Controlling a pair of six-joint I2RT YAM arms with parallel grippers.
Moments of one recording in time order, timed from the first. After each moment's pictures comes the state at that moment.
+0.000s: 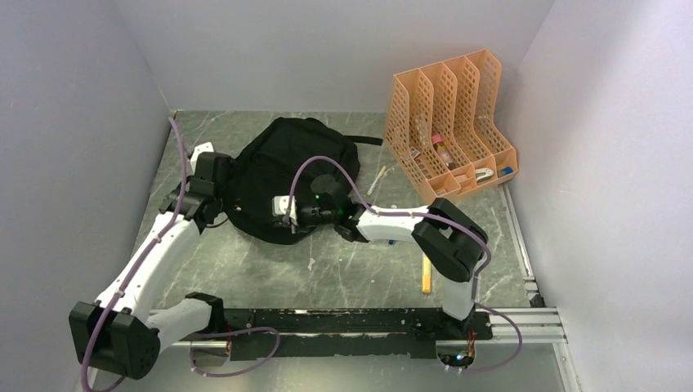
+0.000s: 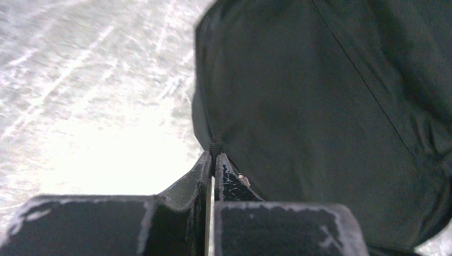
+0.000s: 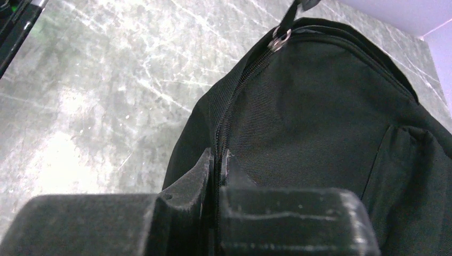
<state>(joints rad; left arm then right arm) -0.26 1.06 0.91 -0.68 -0.37 -0.54 0.94 1.88 1.07 0.48 -0.60 -0.57</state>
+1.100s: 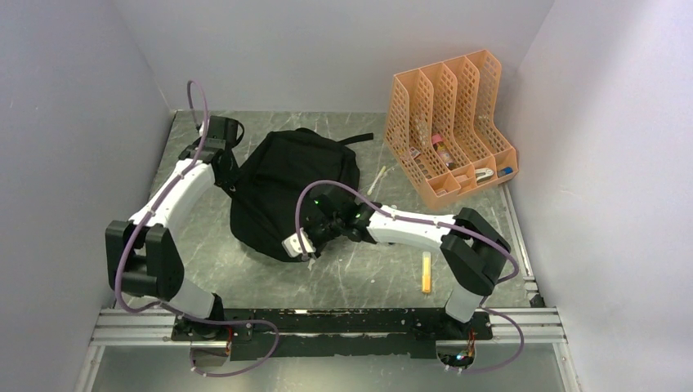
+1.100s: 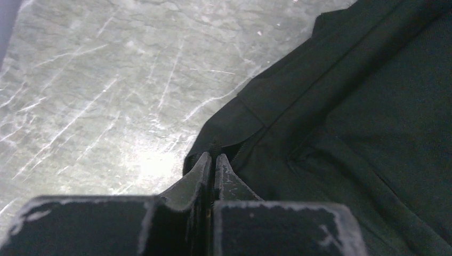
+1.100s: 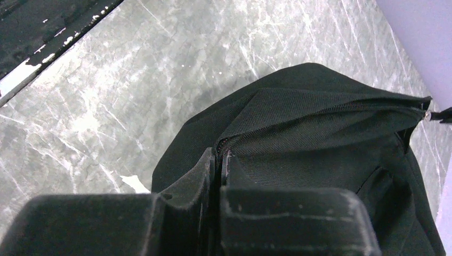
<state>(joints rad) -0.16 1.50 1.21 -0.65 -0.44 -0.50 0.98 1.71 1.08 -0.12 -0.75 -1.18</state>
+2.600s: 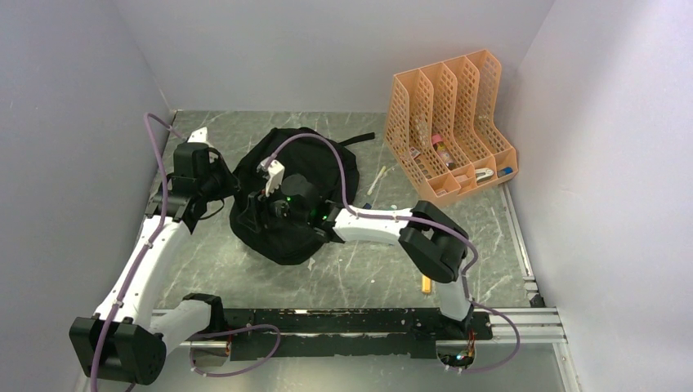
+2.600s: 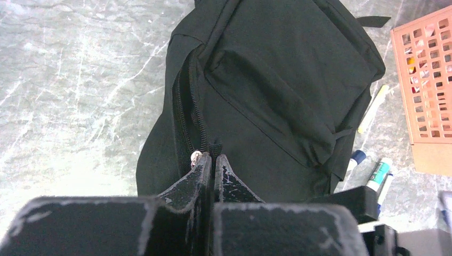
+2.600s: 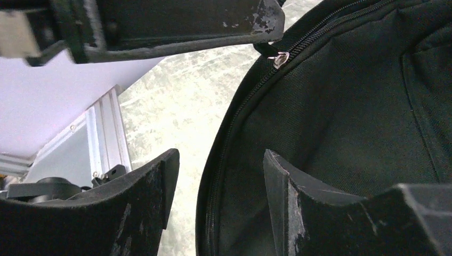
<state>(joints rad) -0.14 1.04 0.95 -0.52 -0.03 -0.47 1.06 1.95 1.32 0.42 -0.16 0.39</state>
